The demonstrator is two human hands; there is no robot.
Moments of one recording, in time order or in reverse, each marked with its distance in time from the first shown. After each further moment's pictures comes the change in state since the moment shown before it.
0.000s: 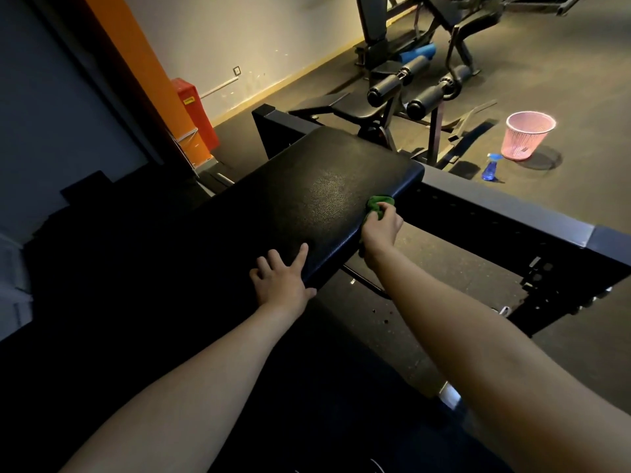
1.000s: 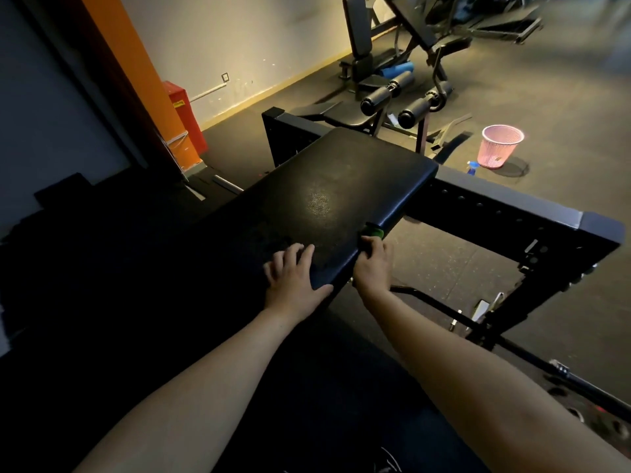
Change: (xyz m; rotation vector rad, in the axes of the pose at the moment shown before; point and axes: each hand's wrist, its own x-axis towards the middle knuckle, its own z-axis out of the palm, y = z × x) left_hand -0.025 -0.113 0.020 -0.336 0.133 0.316; right_hand -0.159 0.037 0.035 -0.274 0.004 -0.194
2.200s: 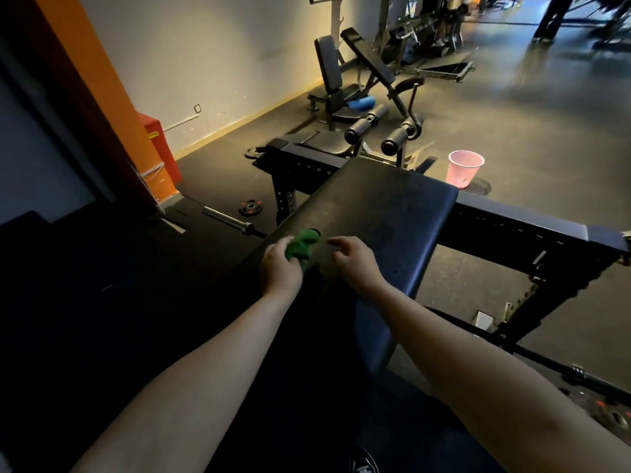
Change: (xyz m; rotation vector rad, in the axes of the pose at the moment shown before) left_hand 0.094 -0.151 -0.066 -0.777 0.110 -0.184; right_hand -0.018 -0.128 0.124 -0.277 -0.186 -0.255
